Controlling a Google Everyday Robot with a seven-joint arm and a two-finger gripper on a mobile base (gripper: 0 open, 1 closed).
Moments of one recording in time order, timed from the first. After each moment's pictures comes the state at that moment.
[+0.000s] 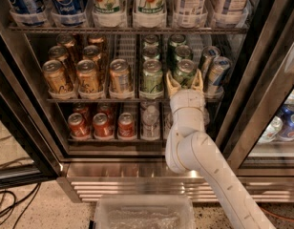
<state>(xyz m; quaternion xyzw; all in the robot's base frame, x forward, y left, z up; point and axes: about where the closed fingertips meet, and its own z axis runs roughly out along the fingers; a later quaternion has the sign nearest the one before) 0.655 -0.156 0.836 0.00 0.65 -0.10 0.76</state>
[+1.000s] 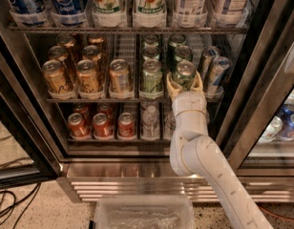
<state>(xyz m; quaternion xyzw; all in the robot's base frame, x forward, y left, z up) 0.648 -0.150 0.839 -0.02 0.62 -0.08 0.78</state>
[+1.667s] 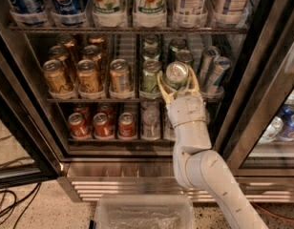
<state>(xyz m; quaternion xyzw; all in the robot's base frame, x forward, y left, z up) 0.602 -0.119 0.888 -0.09 0.53 -0.06 0.84</state>
